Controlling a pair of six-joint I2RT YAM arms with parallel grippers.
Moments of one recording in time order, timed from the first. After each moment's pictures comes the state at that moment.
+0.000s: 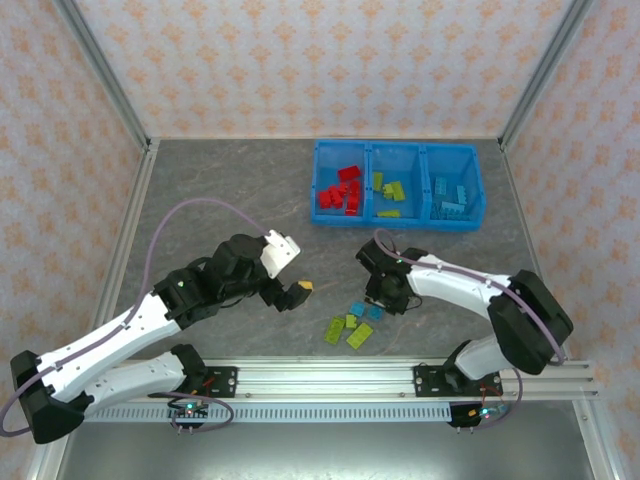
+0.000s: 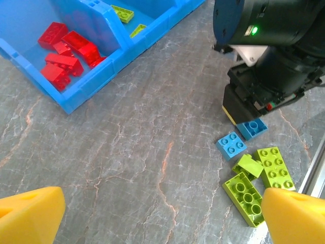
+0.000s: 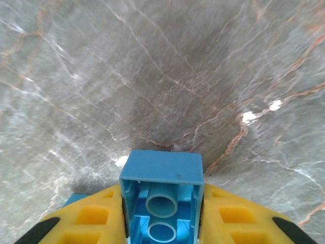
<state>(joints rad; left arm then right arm) -0.82 0.91 0.85 -0.57 0.00 0.04 0.73 1.41 0.78 -0.76 0.00 1.18</state>
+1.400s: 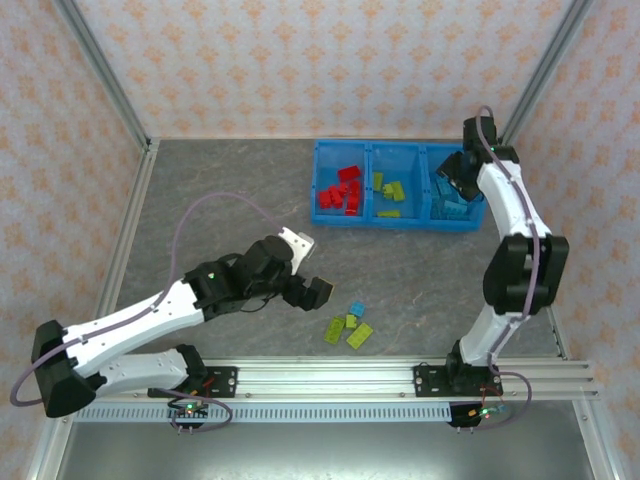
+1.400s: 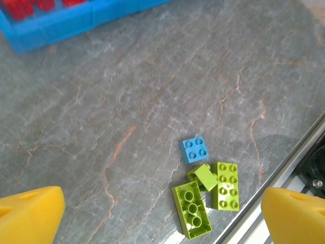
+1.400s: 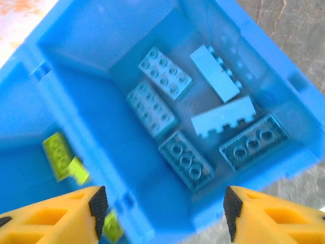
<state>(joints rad) -0.92 1.11 0.92 -0.58 -0.04 -0.40 -0.04 1.70 1.57 -0.88 0.02 0.71</state>
